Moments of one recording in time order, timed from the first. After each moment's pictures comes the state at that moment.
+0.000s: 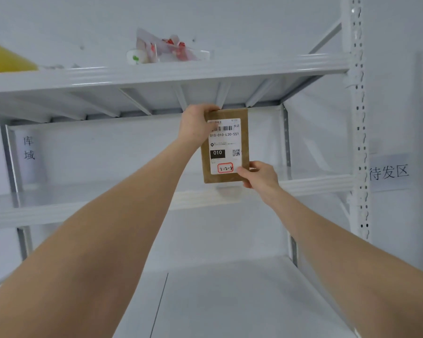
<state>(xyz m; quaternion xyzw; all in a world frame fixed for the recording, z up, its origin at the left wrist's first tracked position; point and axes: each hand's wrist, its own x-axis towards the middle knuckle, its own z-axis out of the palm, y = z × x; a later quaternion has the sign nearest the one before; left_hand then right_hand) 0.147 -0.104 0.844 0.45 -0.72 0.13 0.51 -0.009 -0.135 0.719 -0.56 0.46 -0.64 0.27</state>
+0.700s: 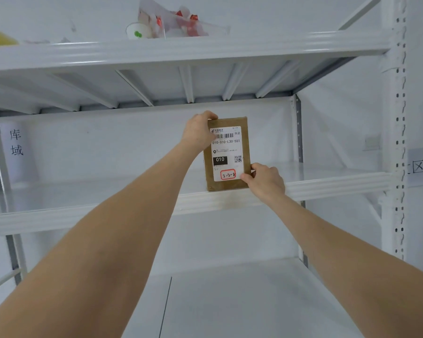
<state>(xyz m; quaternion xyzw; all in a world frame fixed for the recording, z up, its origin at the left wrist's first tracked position) 0.191 -0.198 0.830 0.50 -0.73 0.12 0.44 0.028 -0.209 0.709 -0.61 0.65 -0.45 0.02</state>
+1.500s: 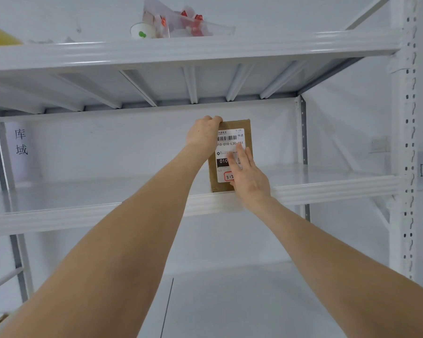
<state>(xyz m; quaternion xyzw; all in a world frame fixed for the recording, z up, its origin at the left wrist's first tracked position) 0.186 -0.211 0.824 0.54 -0.72 0.26 0.35 0.066 -0.200 0.715 -0.72 0.57 -0.33 -0.21</state>
